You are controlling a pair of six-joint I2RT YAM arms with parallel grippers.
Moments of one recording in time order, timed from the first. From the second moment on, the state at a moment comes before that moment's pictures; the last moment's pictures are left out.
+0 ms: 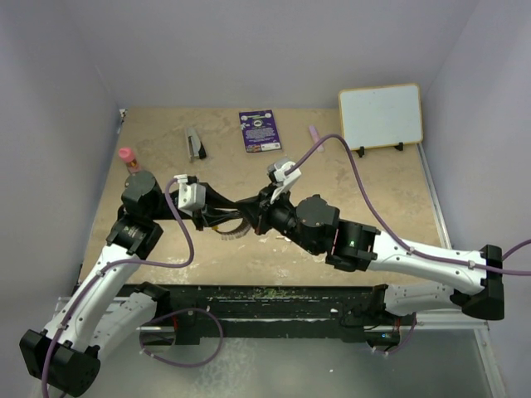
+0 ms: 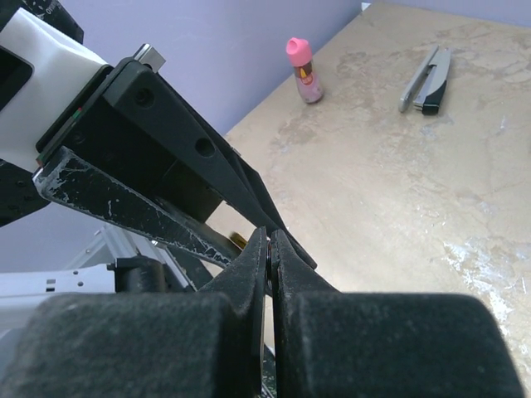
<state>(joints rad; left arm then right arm) -0.37 0.83 0.77 0.07 1.16 0.14 1.27 1.17 1.10 -0.01 0.41 0.37</state>
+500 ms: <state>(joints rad) -0.37 0.84 0.77 0.13 1.16 0.11 1.27 1.13 1.06 0.03 0.43 0.37</state>
